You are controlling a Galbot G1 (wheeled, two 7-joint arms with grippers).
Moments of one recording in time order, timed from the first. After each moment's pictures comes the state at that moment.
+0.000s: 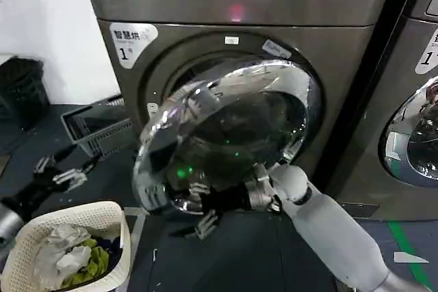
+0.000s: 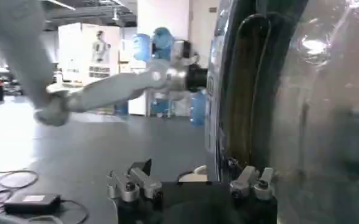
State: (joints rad) left arm 1.40 -0.81 -1.01 -2.02 -0.88 0.27 0.45; right arm -0.61 1.06 -0.06 1.66 0.55 -0.15 -1.30
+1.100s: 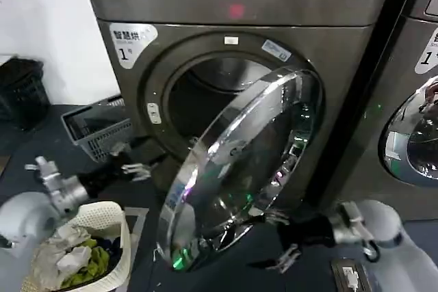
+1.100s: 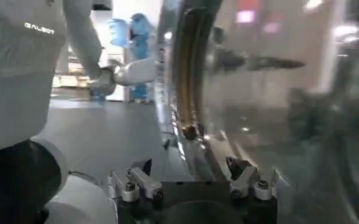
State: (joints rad) left arm 1.03 -0.71 -0.44 -1.95 -0.84 0.22 0.56; right arm -1.16 0.95 0.61 1.79 0.50 -0.06 -1.46
